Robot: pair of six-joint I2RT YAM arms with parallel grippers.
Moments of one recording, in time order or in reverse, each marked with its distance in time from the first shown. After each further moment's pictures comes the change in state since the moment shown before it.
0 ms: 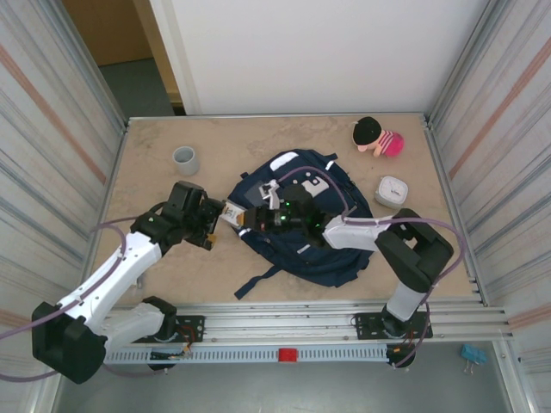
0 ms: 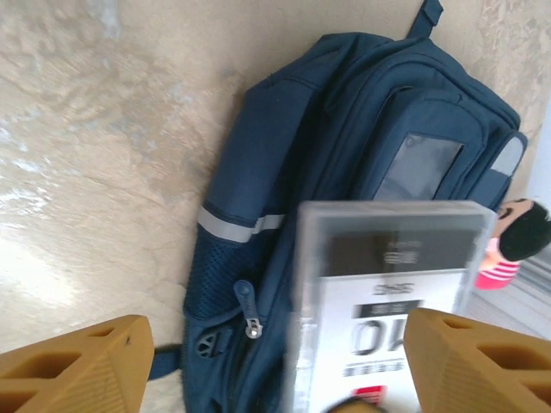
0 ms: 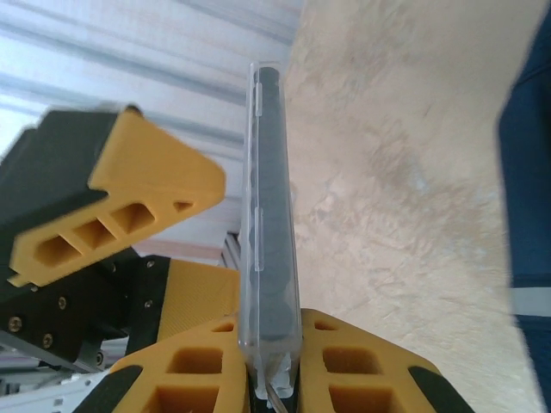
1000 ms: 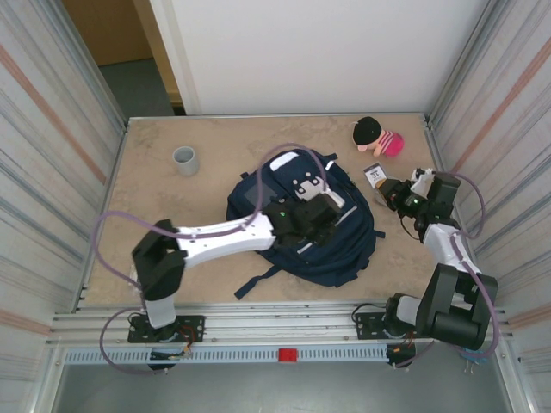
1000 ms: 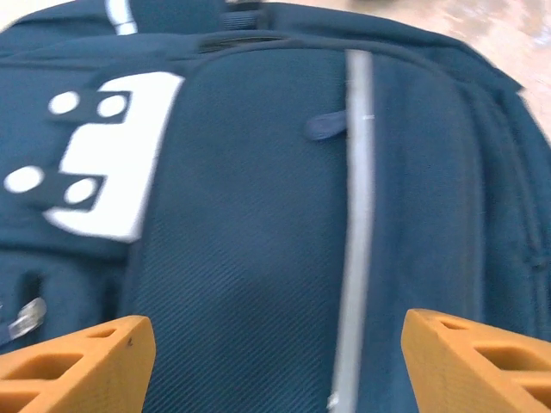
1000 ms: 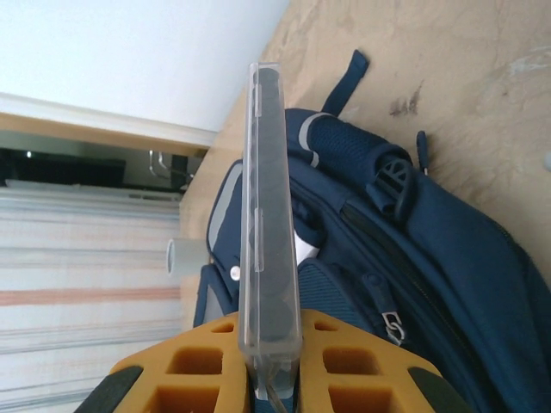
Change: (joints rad) left arm -0.674 0.801 0.637 0.205 -0.437 1.391; right arm -1.123 -0.463 -0.217 -0.498 -0.306 -0.239
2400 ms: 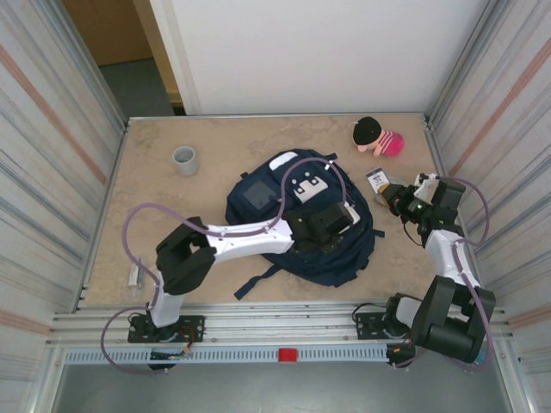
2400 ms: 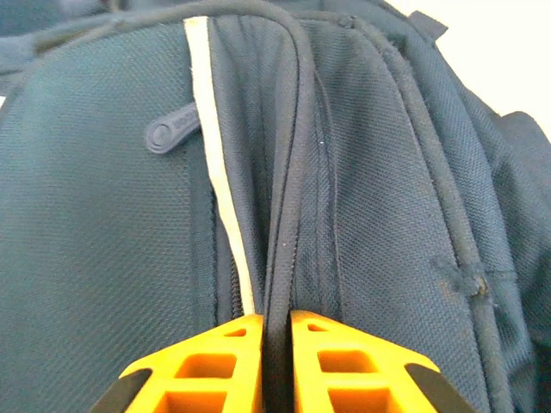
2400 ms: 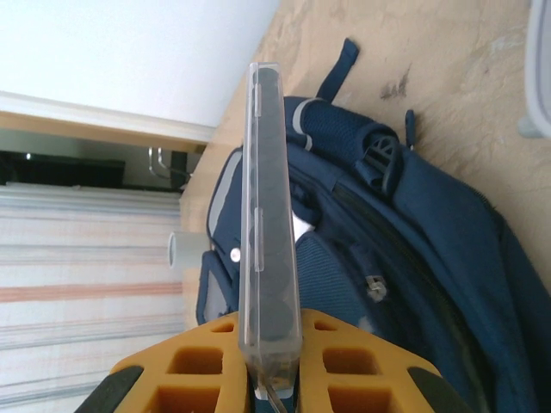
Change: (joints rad) left arm -0.014 0.097 0.019 0.072 0.088 0.103; right arm -0.042 -0.077 -0.018 -0.098 -0.017 -0.030
